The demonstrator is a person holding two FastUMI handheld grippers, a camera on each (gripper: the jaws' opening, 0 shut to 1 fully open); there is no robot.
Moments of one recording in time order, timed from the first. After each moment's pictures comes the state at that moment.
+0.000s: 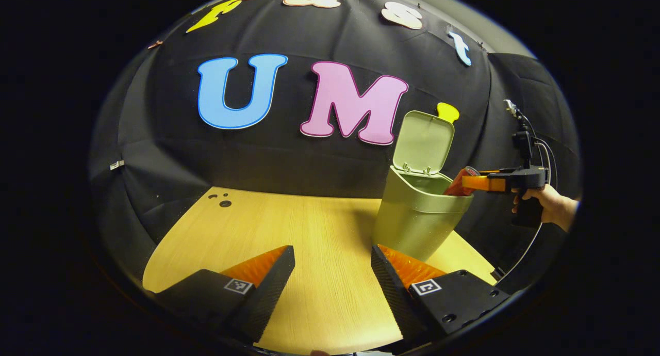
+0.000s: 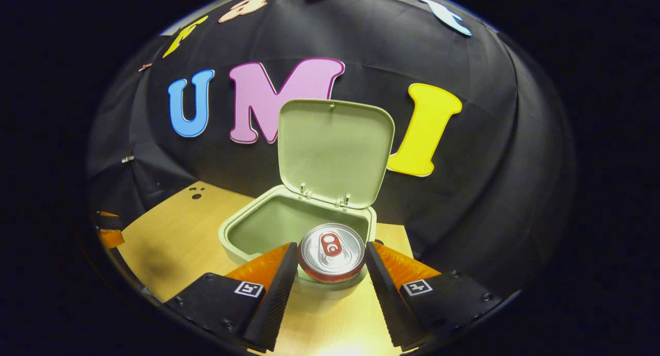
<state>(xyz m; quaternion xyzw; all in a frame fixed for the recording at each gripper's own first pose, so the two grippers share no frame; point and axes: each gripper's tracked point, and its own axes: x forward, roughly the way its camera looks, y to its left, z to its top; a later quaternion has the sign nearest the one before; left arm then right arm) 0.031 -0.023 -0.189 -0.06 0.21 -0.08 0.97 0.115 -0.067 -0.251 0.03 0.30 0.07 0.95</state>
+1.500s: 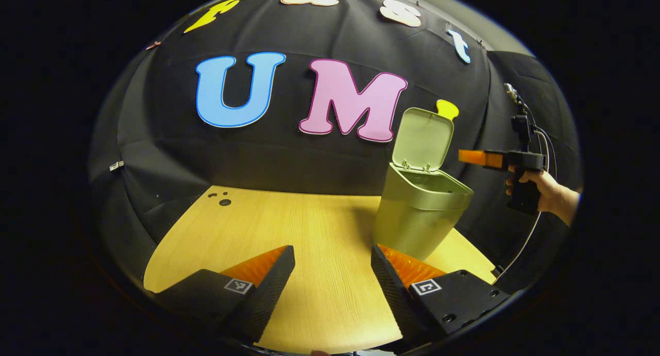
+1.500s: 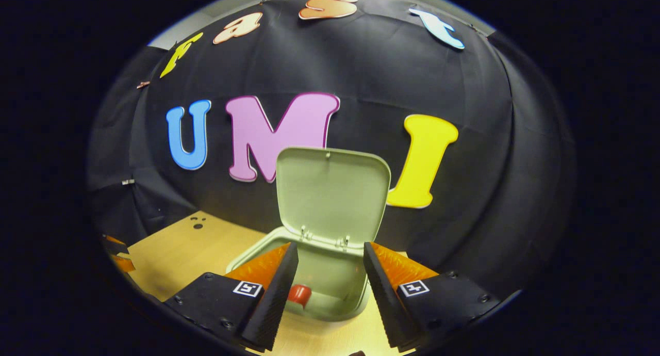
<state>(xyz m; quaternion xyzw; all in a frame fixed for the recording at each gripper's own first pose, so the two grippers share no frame) 0.032 -0.023 -0.190 -0.06 0.21 -0.08 0.97 0.167 -0.074 -0.178 0.07 0.19 0.06 0.98</state>
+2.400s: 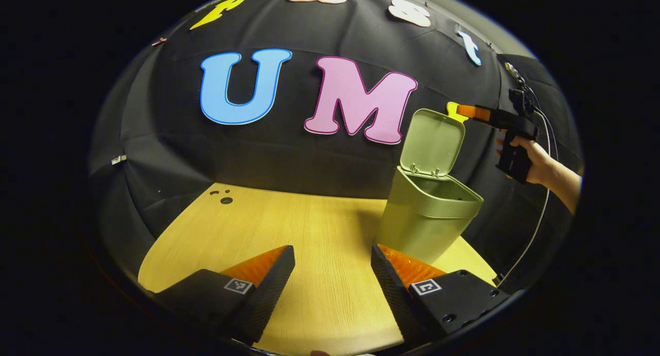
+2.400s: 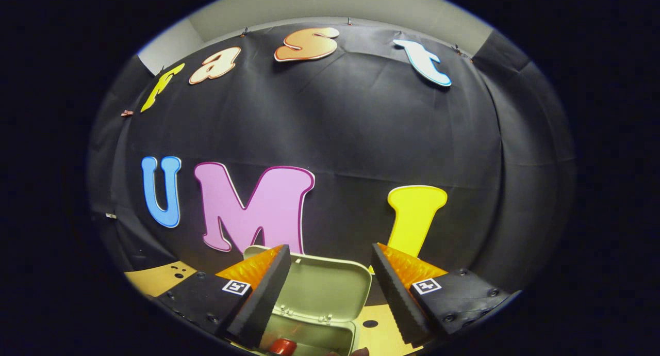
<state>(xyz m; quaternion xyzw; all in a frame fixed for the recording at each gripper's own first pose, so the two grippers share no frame) 0.057 -0.032 -0.194 -0.07 0.21 -0.06 0.97 0.268 -0.116 -0.101 0.08 0.04 -0.01 1.00</state>
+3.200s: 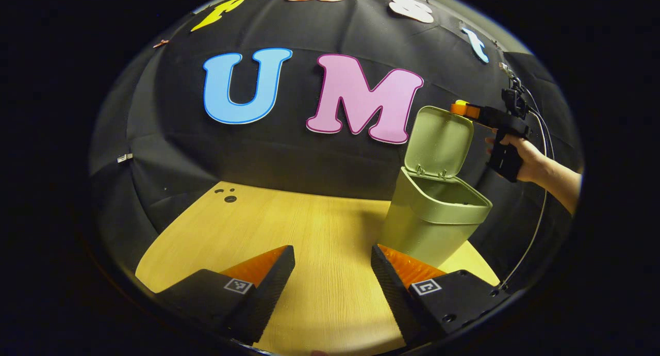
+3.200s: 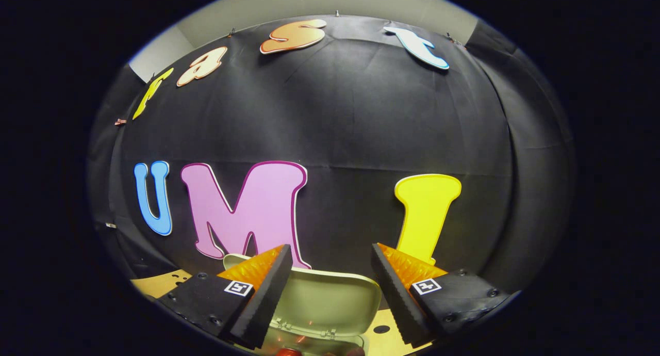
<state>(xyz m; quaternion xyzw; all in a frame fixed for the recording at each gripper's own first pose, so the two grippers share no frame) 0.064 -0.050 -0.198 -0.07 0.22 -0.03 0.97 0.308 -0.111 -0.130 0.11 0.05 0.00 0.99</state>
